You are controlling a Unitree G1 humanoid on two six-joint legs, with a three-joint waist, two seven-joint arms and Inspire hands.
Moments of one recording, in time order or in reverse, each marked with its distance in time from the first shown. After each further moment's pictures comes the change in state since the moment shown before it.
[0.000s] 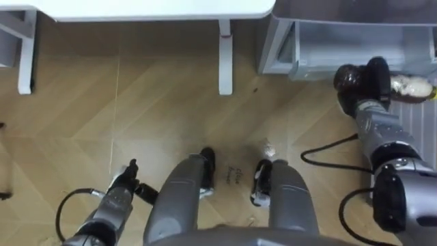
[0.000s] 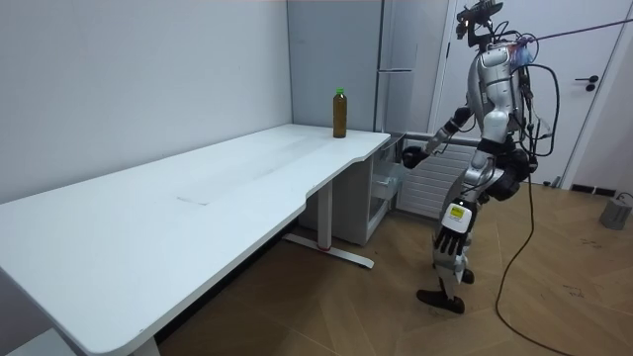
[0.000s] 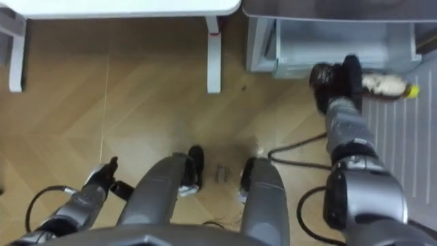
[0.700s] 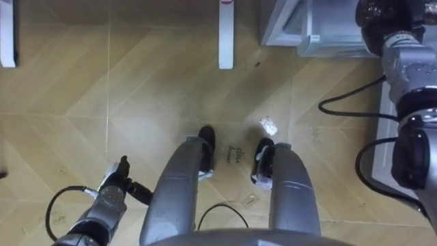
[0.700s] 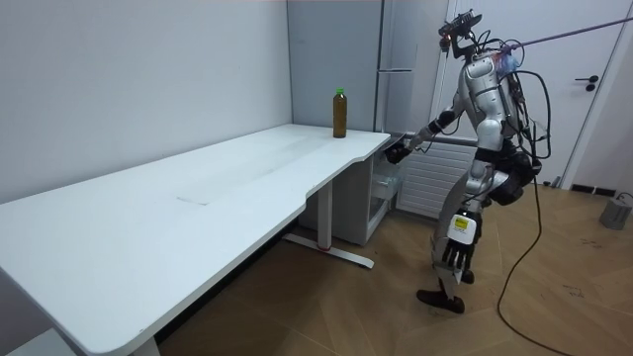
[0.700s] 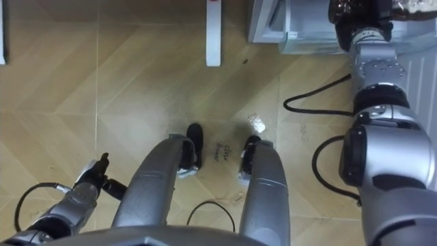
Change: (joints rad) left arm -0.010 0.028 -0.061 0.003 -0.046 0.011 0.048; right arm -0.220 -0.063 0.022 -0.012 -0.152 0.021 -0.065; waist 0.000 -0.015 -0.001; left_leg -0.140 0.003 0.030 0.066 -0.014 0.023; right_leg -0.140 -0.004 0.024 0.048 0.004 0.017
